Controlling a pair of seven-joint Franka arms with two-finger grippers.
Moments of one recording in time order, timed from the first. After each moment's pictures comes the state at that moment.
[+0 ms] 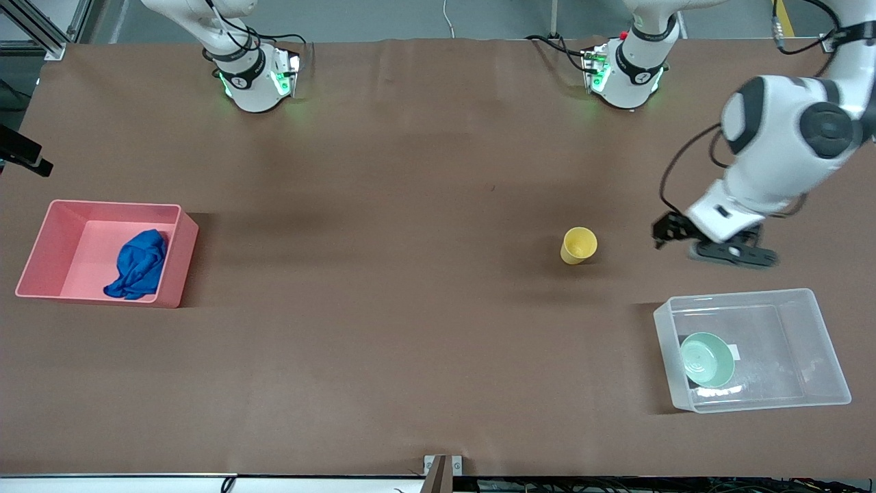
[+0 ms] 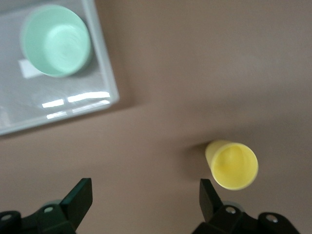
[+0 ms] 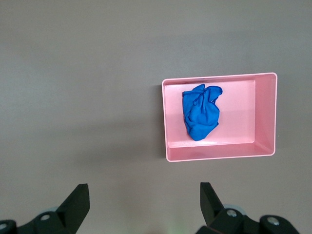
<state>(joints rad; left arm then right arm) 0.11 0.04 -0.29 -2.12 0.01 2.20 0.02 -0.08 0.01 -0.06 -1.46 0.00 1.45 -0.03</state>
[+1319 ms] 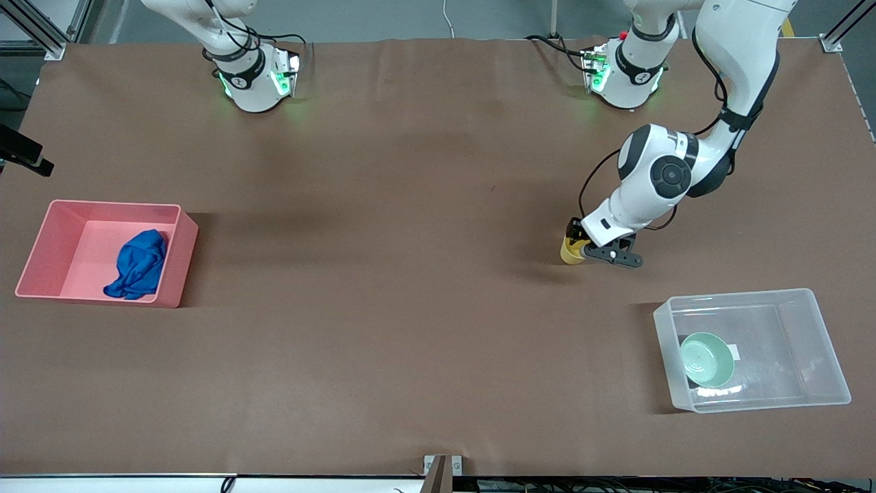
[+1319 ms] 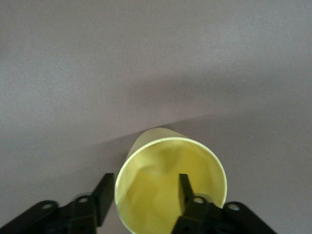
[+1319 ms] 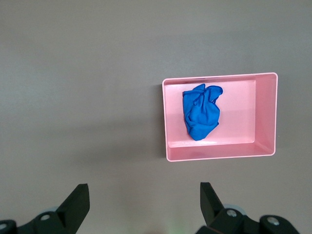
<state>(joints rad) 0.08 0.32 -0.40 -2.29 0.01 2.59 -0.09 -0.08 0.01 -0.06 -1.46 0.00 1.45 -0.03</state>
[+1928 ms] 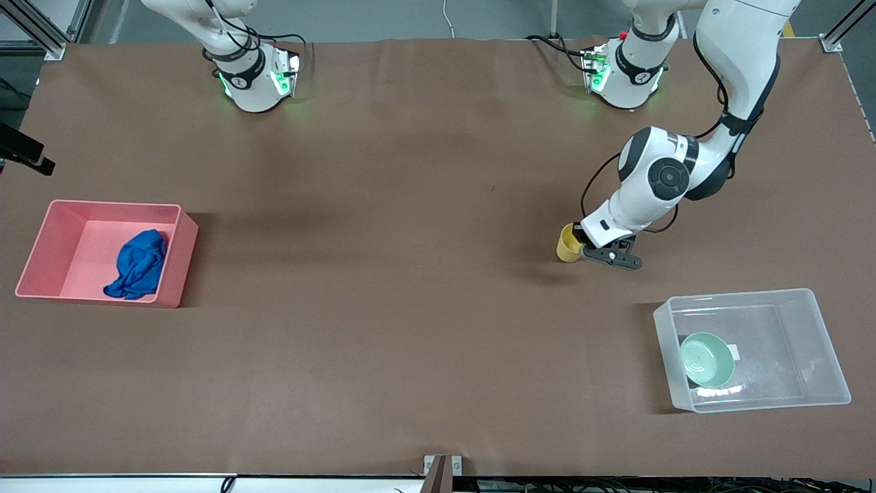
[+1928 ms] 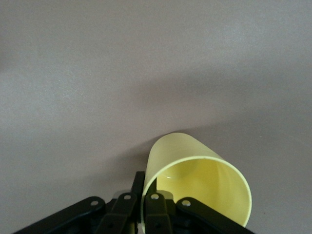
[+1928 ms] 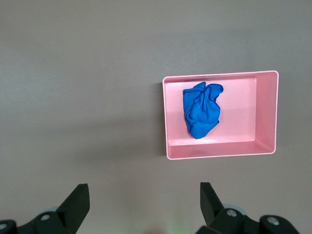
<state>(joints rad) 0.09 0.32 -0.40 -2.28 0.07 2.60 -0.09 -0.08 0.01 -0.06 -1.46 0.00 1.44 -0.03</state>
